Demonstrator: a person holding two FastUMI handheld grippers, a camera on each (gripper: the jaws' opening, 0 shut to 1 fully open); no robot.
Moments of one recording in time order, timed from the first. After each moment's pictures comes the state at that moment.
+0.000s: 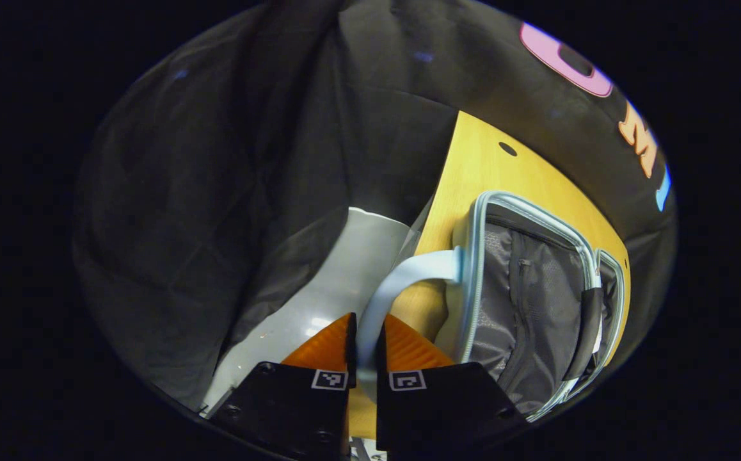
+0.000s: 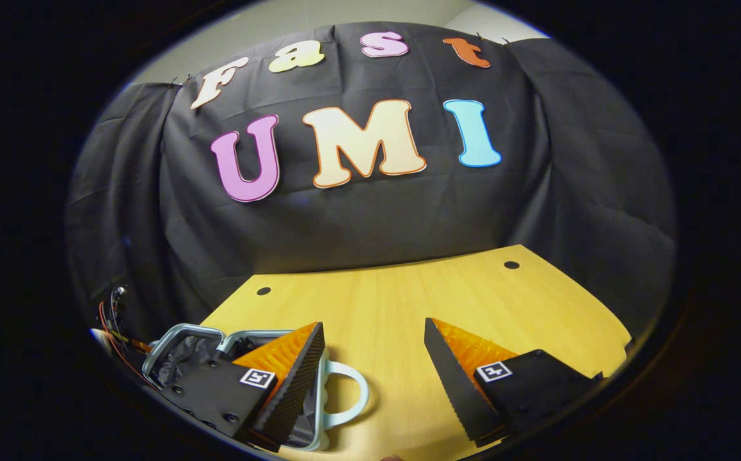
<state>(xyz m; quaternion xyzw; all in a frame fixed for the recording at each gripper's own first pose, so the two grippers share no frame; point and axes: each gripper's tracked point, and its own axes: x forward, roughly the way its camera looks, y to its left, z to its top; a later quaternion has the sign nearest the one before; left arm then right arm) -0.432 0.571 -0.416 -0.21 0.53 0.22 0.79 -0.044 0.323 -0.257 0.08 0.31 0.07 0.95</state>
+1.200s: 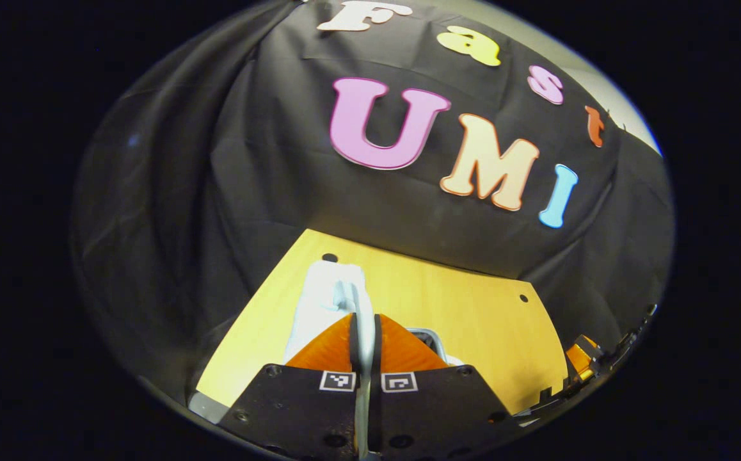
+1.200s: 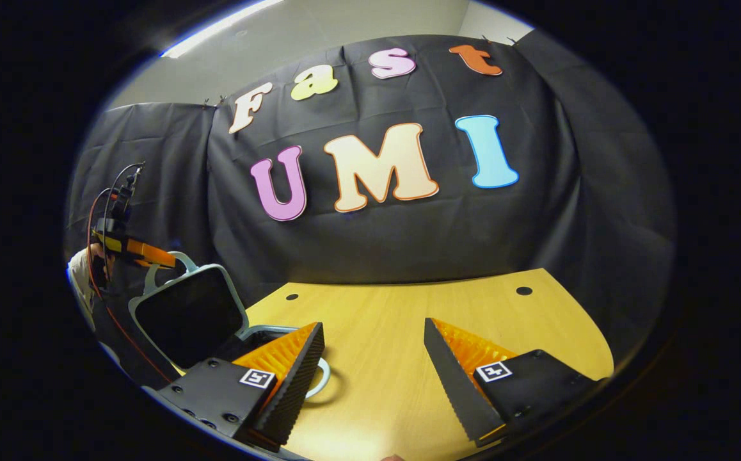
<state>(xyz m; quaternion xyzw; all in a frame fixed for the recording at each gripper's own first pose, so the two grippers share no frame) -0.274 0.292 -0.157 -0.14 0.33 0.09 0.93 -0.035 0.206 -0.213 0.12 0.26 0.20 0.94</state>
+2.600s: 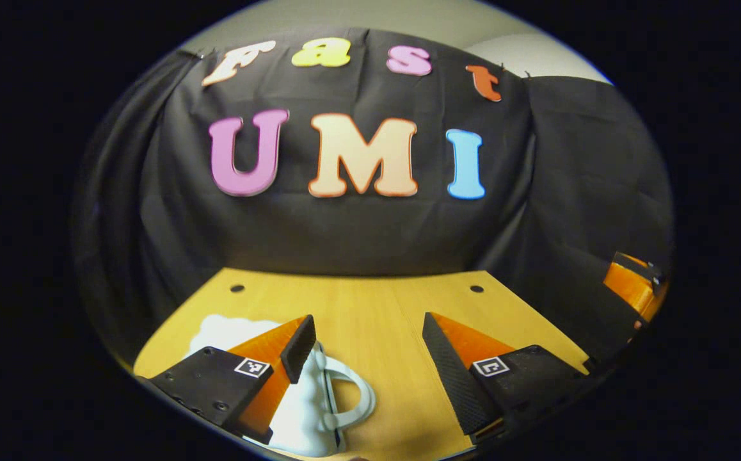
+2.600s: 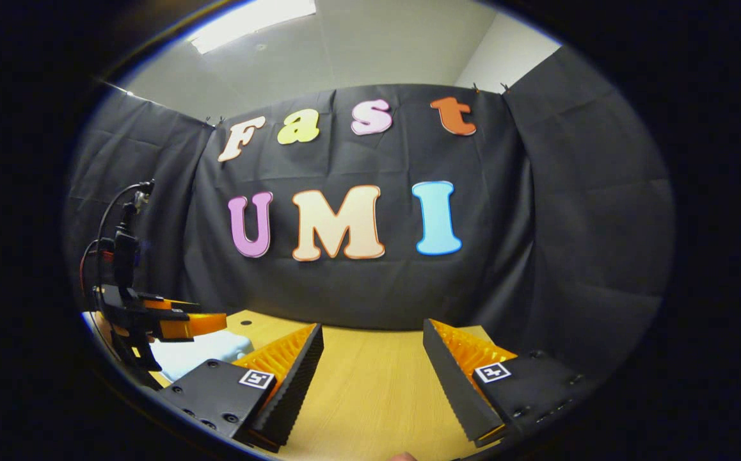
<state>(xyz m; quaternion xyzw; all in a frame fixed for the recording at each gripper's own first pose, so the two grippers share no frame) -0.226 0.020 -0.166 0.01 0.18 0.04 0.98 -0.012 0.074 -0.124 0.06 0.12 0.14 0.98</state>
